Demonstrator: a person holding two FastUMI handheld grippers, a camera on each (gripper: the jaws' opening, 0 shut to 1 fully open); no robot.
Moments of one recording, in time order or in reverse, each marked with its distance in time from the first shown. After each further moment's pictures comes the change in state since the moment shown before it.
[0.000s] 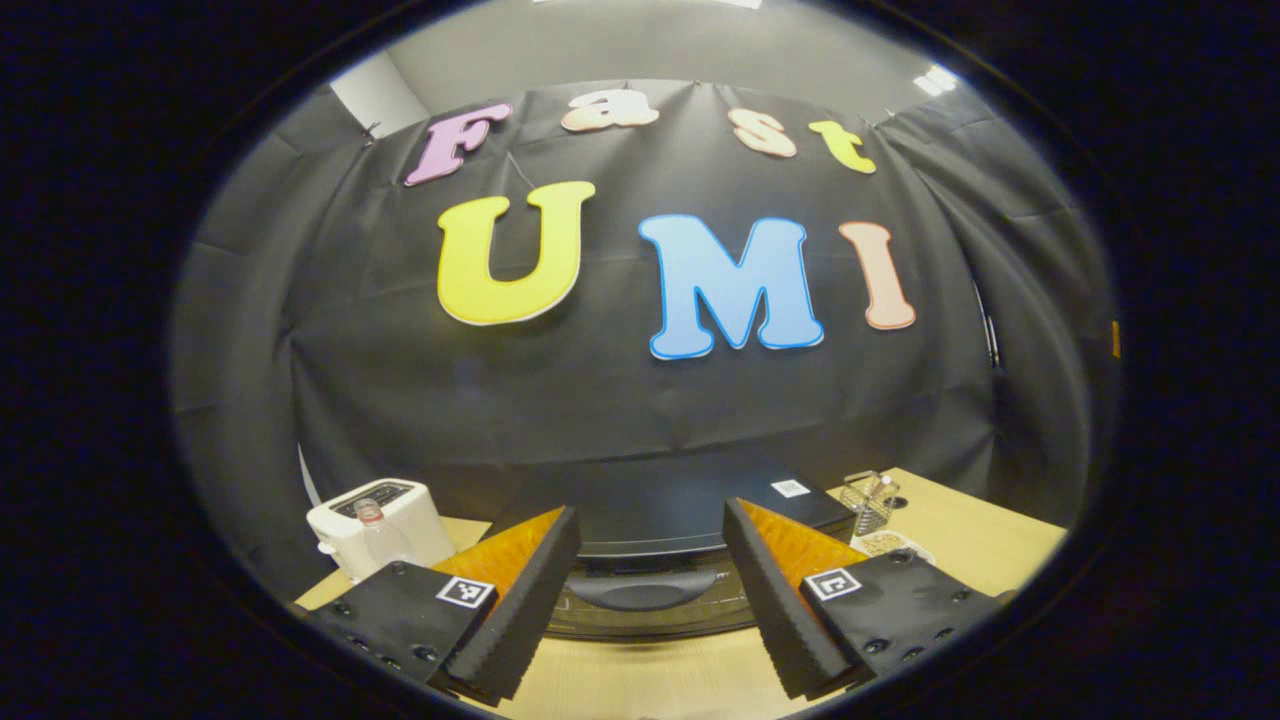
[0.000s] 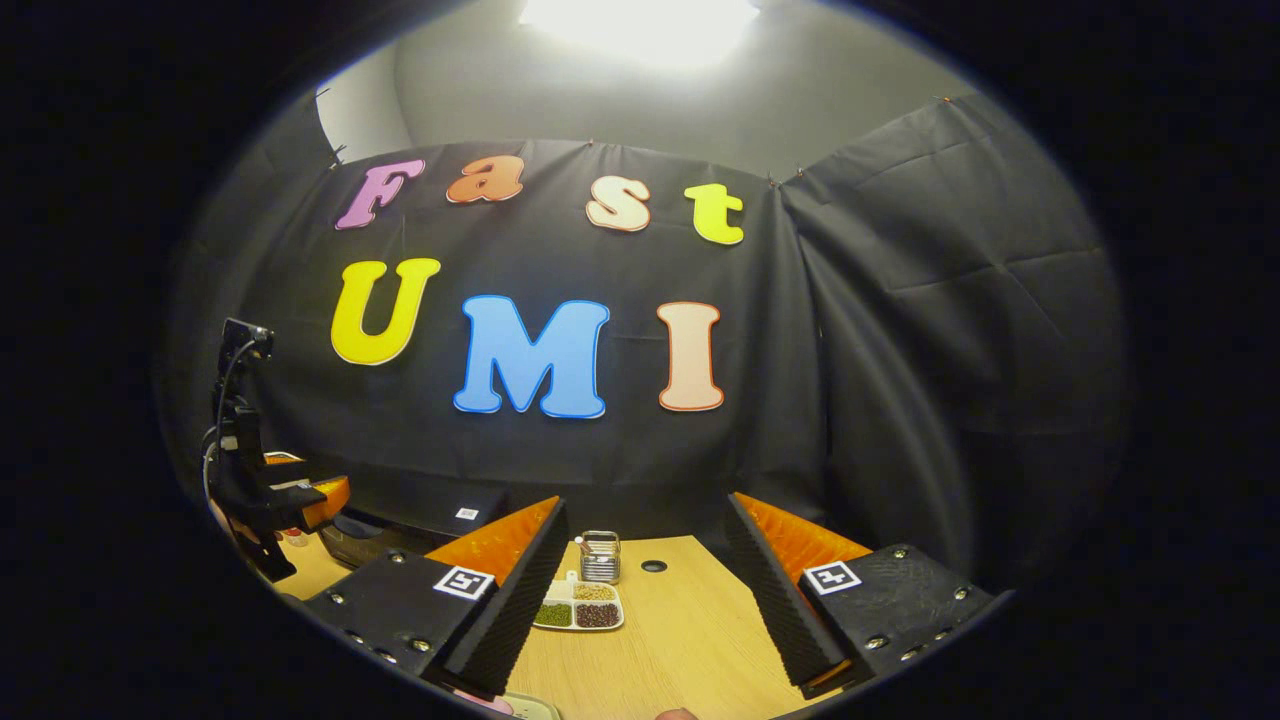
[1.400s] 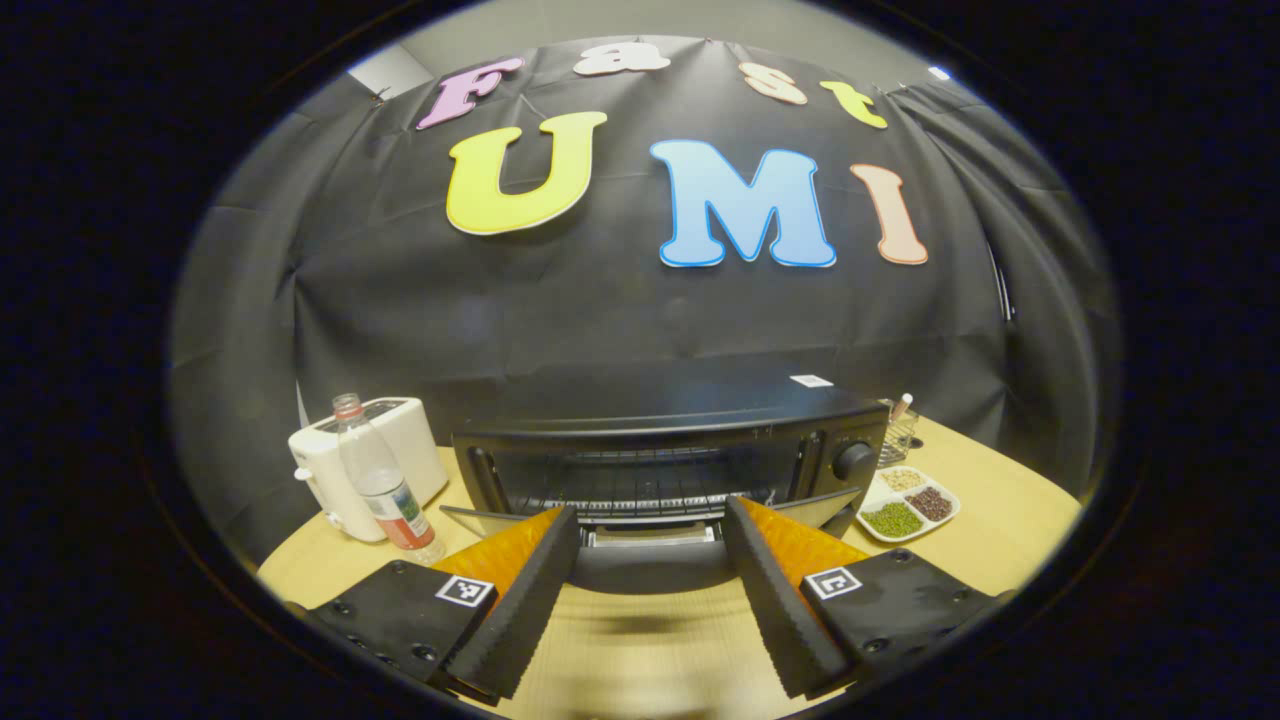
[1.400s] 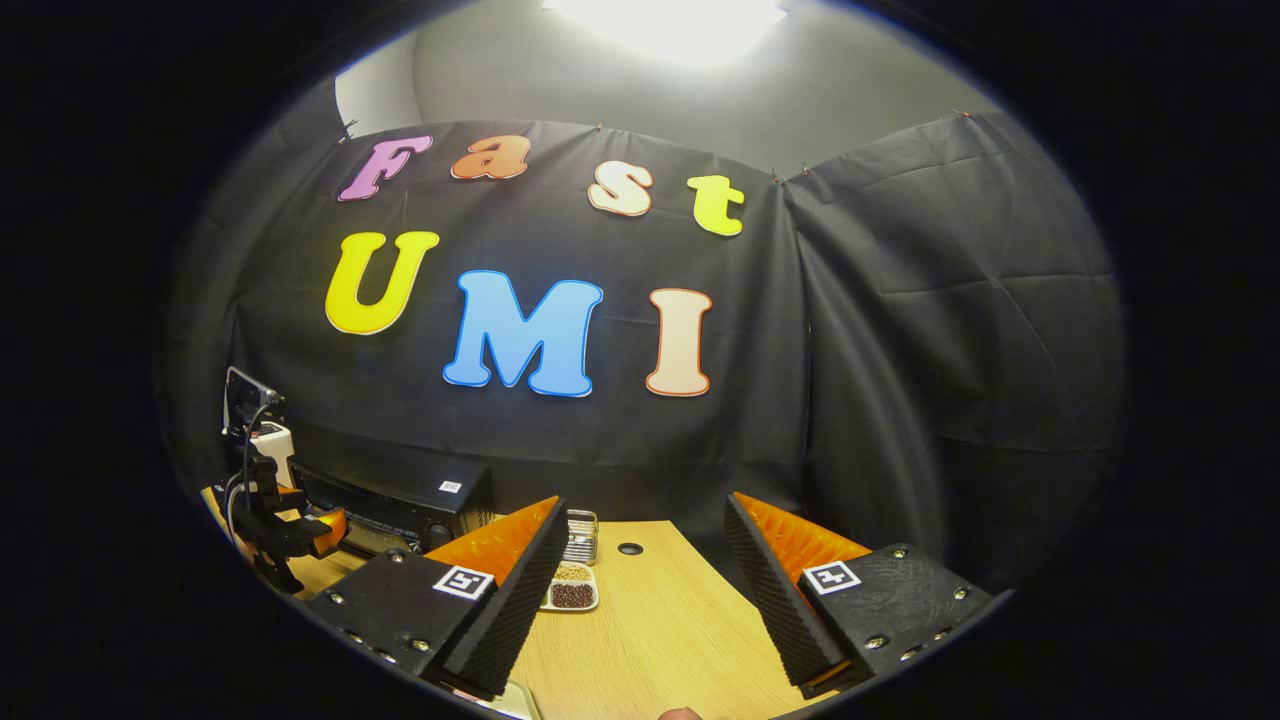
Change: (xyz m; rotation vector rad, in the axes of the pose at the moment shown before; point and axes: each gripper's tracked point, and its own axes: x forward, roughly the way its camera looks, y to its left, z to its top) left arm -0.016 0.002 -0.107 -0.018 0.156 0.033; right arm -0.021 -0.011 -0.009 -0.059 0.039 -0.014
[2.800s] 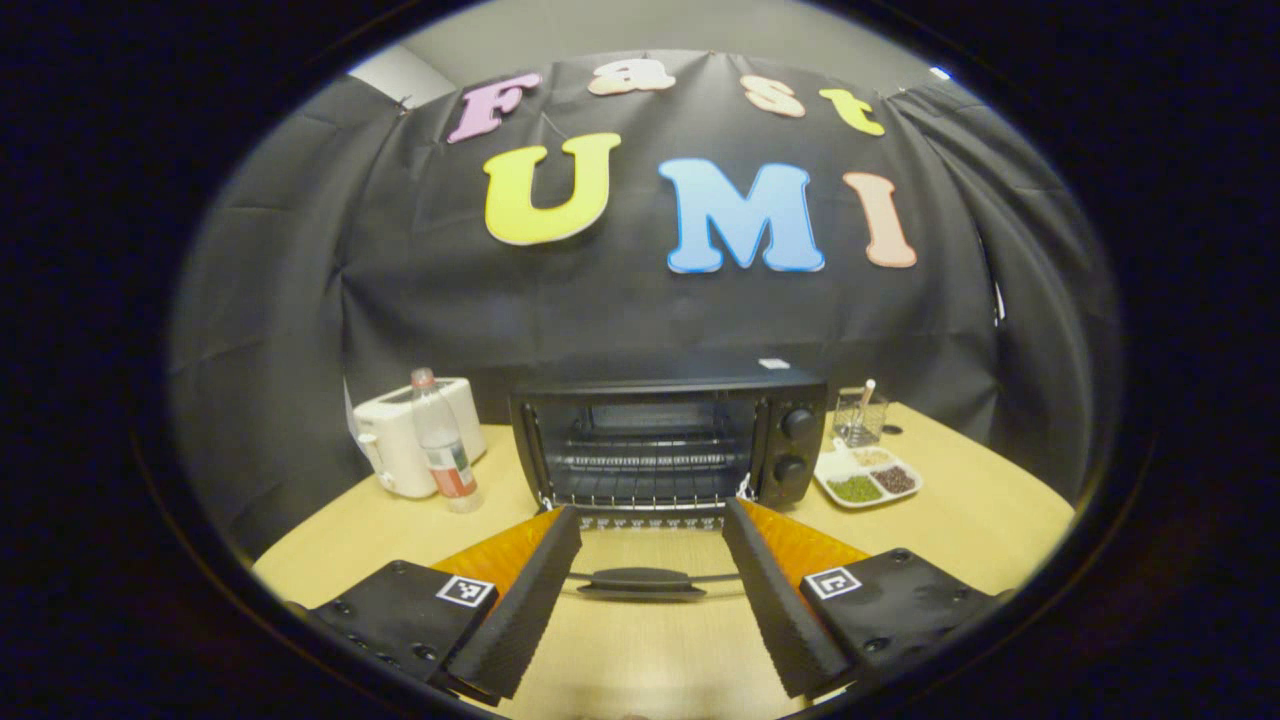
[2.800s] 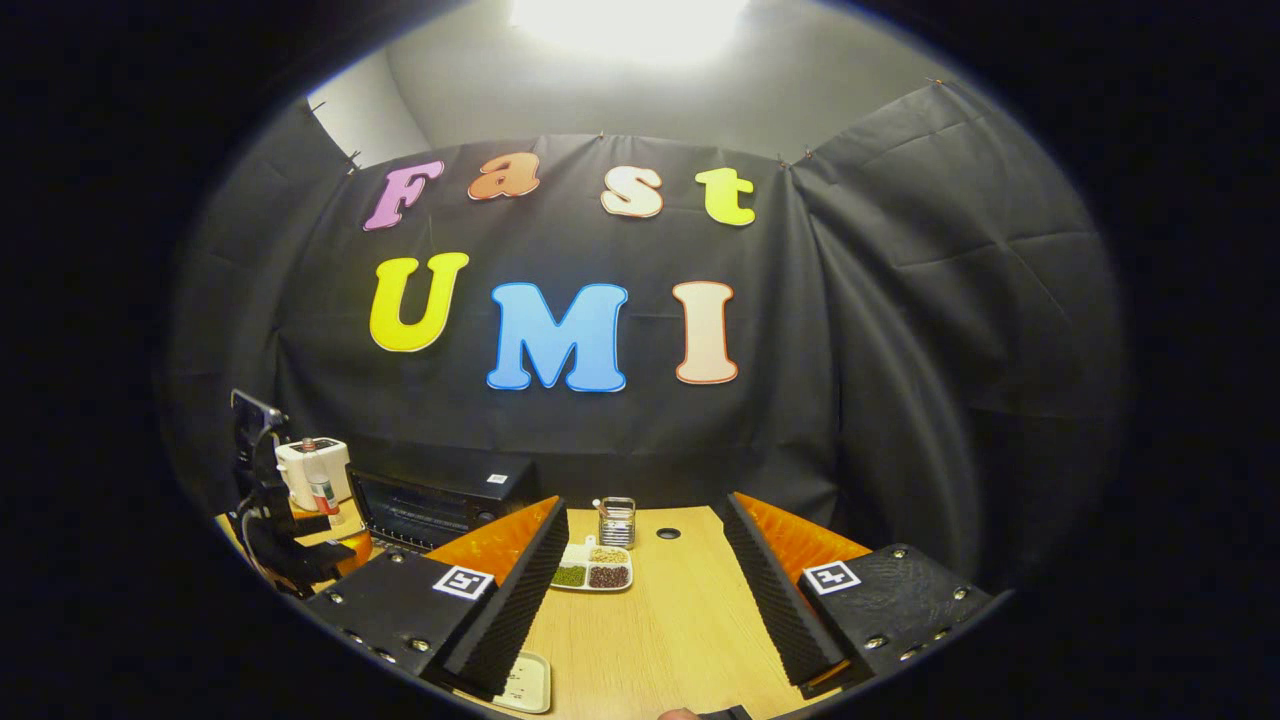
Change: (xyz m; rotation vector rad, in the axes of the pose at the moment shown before) left arm -0.128 -0.019 0.013 -0.016 -0.040 0.070; right arm -0.044 -0.011 -0.014 0.096 0.017 0.159
